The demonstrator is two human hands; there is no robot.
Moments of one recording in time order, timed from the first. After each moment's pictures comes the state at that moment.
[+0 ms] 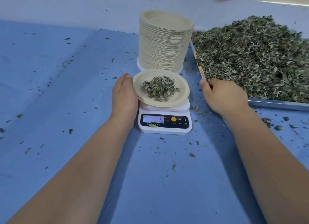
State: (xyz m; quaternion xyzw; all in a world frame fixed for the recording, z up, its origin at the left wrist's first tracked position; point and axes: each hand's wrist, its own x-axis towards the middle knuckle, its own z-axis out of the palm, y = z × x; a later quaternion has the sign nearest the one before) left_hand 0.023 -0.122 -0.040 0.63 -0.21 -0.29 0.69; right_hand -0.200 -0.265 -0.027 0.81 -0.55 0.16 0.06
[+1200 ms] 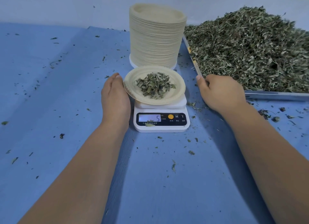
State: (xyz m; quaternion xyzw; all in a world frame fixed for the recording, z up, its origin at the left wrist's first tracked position) left_hand 0.017 -0.111 -0.030 0.62 -0.17 -0.27 0.71; right_hand -0.204 -0.260 -0.035 0.82 -0.52 0.21 0.08
